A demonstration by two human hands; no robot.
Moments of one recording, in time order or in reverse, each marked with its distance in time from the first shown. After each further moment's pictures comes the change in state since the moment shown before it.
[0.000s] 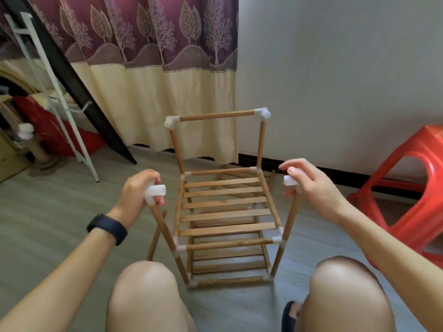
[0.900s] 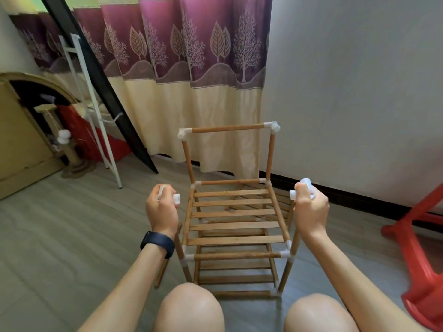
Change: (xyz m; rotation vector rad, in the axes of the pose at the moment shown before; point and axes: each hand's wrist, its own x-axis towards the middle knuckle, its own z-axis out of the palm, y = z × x) left_hand 0.028 -0.030 0.037 -0.040 0.599 0.208; right_hand 0.062 0.012 0.077 0.128 0.542 0.066
